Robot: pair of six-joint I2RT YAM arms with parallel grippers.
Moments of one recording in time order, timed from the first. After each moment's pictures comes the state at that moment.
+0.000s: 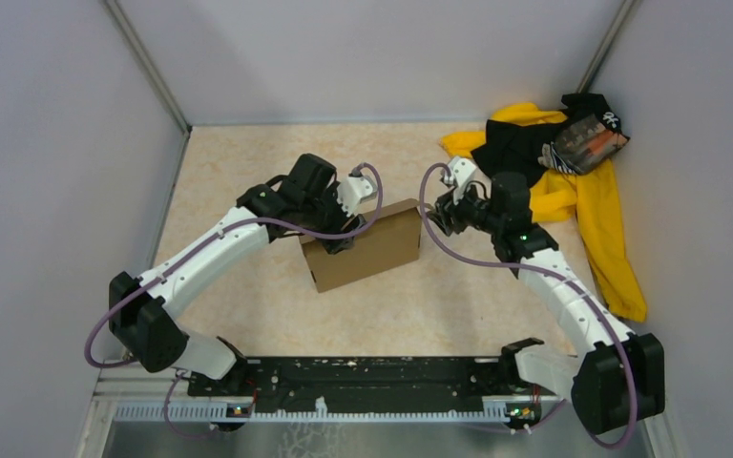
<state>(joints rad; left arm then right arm) -0.70 1.45 1.32 -0.74 0.19 0.29 0.28 1.09 0.78 -0.07 -0.53 -0.31</state>
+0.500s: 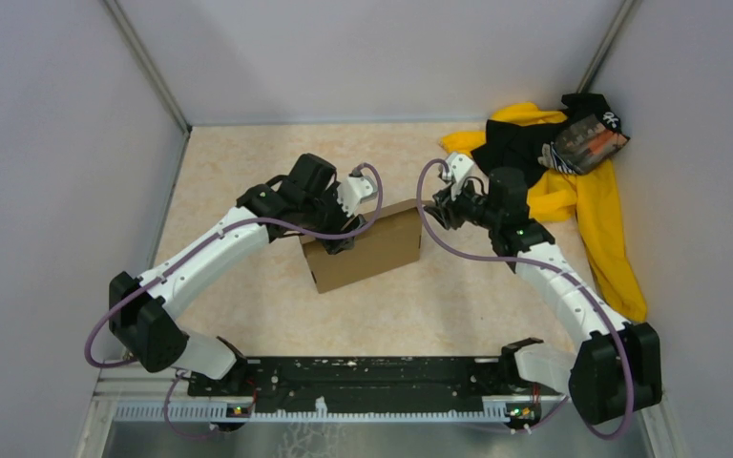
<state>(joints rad) -0.70 1.45 1.32 -0.74 0.20 0.29 0.28 1.14 0.81 -0.03 -0.55 -0.31</state>
